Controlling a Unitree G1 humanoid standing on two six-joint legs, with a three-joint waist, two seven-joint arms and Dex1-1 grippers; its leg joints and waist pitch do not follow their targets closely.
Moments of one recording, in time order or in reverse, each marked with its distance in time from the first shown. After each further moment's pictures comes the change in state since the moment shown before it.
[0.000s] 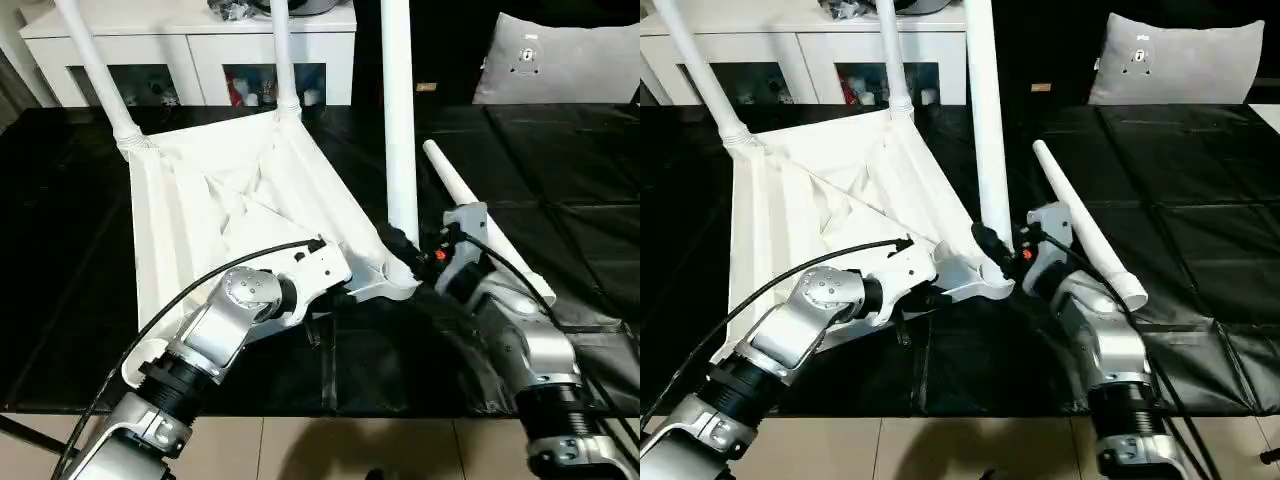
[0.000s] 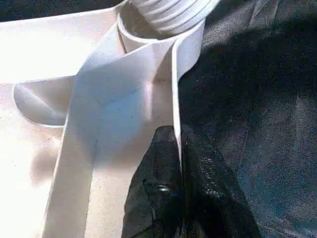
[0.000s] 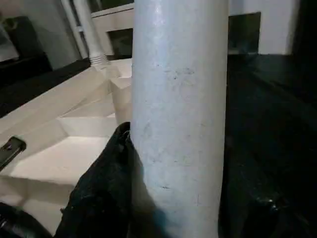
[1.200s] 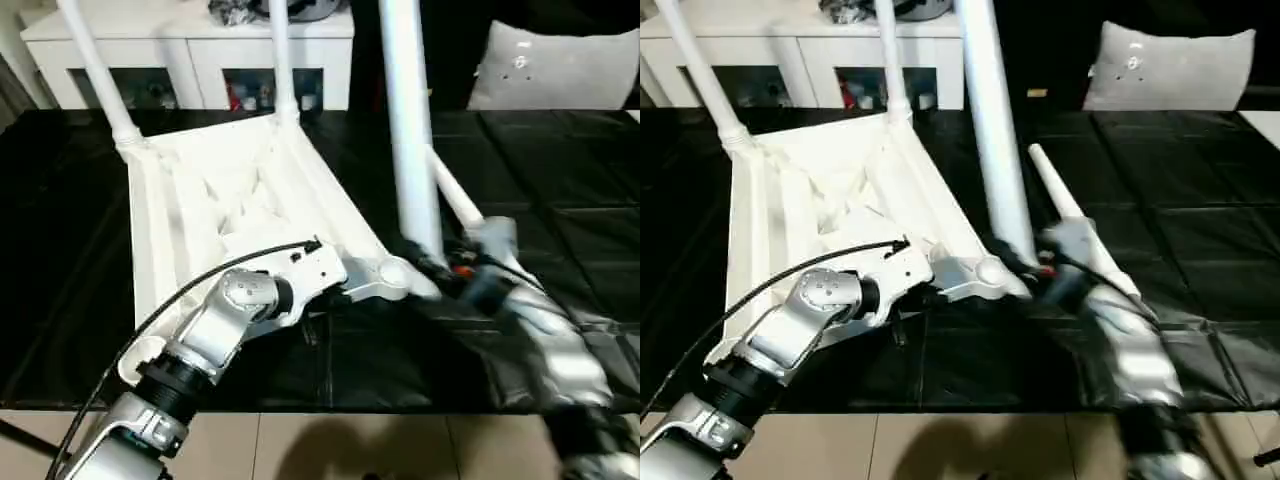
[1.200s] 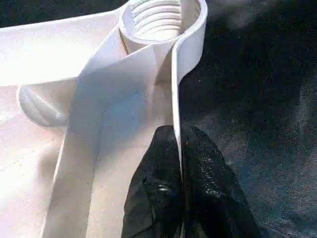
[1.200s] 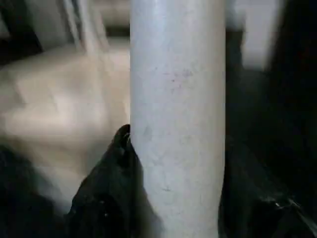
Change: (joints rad) left arm -0.007 0.014 -0.003 0.046 -0.007 -0.041 0.029; right arm 0.134 -0.112 0.001 0.044 -0.038 -0.155 0.079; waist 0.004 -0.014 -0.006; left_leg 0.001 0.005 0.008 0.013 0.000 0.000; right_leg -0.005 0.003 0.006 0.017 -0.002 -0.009
